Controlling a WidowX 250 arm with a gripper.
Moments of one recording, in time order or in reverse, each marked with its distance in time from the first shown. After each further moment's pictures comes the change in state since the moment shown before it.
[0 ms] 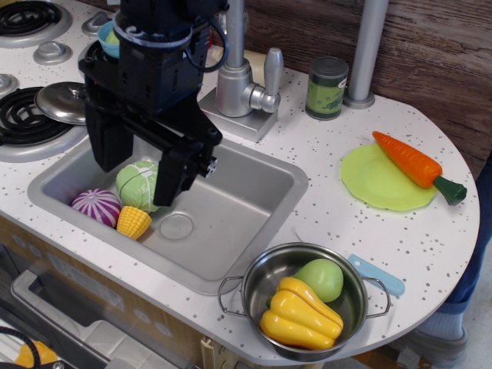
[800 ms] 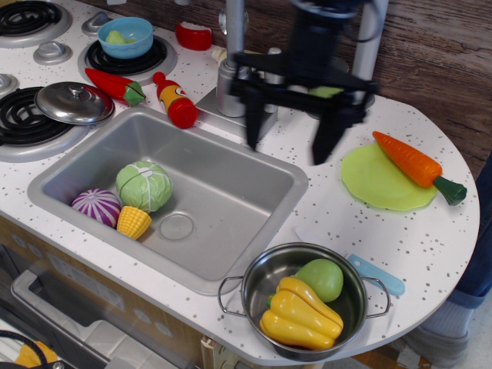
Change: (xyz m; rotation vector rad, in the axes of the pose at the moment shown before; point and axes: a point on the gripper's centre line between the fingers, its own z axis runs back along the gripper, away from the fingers) arm 0.108 -0.070 0.003 -0.069 0.076 0.510
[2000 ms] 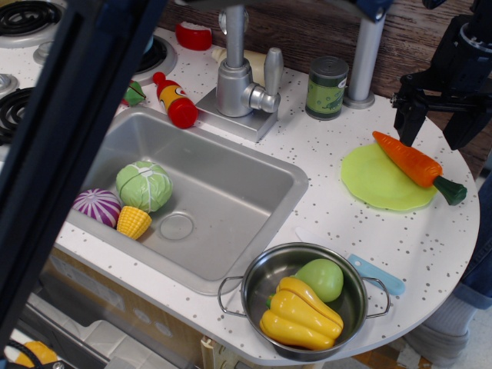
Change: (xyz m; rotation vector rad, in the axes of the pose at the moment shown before) arm 0.079 -0.134 -0.025 -0.053 -0.188 0.120
